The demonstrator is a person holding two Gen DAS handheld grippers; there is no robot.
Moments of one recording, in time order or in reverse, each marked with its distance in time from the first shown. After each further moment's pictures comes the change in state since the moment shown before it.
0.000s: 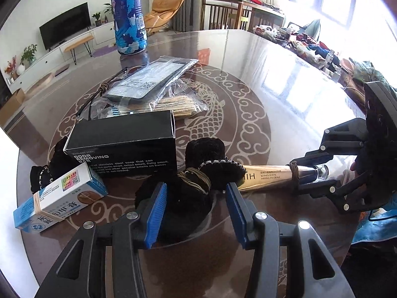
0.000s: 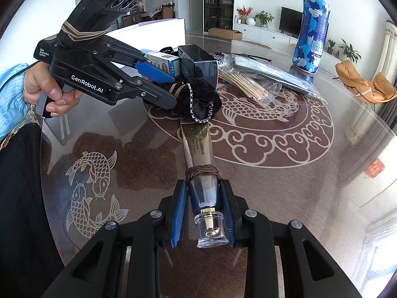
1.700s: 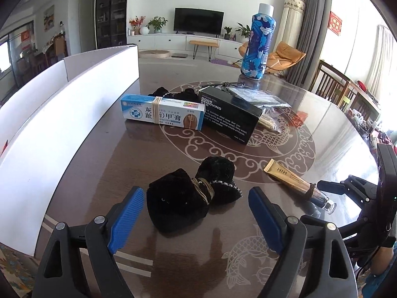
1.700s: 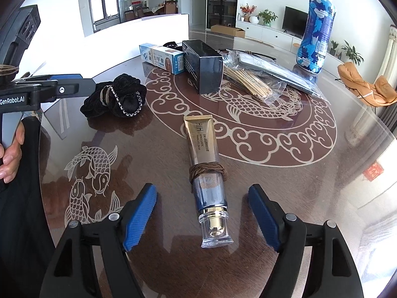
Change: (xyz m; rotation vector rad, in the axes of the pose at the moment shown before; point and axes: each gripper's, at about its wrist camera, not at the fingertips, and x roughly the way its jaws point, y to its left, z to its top) left arm -0.083 -0.020 -0.096 -0.642 -0.222 0.404; right arm 0.004 0.004 0.001 -0.019 0.021 -0.013
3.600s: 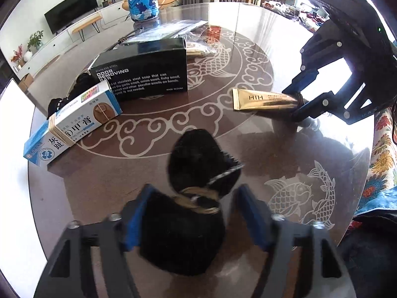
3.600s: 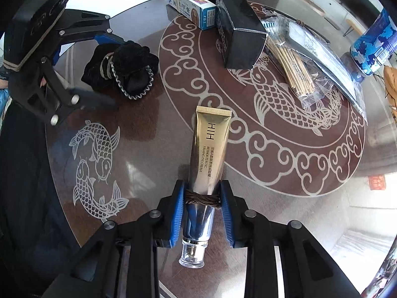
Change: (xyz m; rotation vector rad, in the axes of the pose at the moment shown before) left arm 0.066 -0.030 0.016 0.652 0.348 -0.294; right arm 0.006 -0.007 0.044 -0.205 0.449 0.120
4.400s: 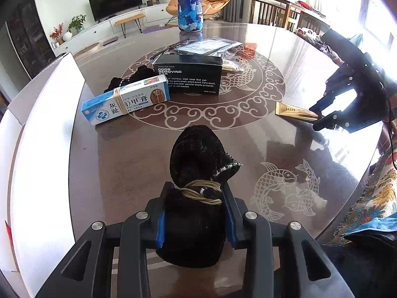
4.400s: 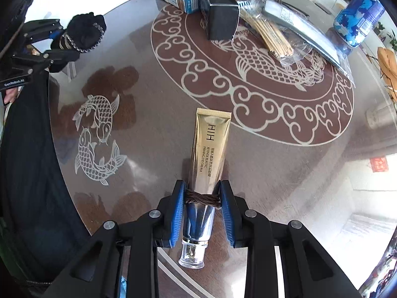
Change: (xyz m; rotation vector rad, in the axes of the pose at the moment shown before) left arm -0.062 0.002 -0.043 -0.186 -0.074 0.119; right arm 0.003 -0.013 -0.022 0.069 0.064 -0.001
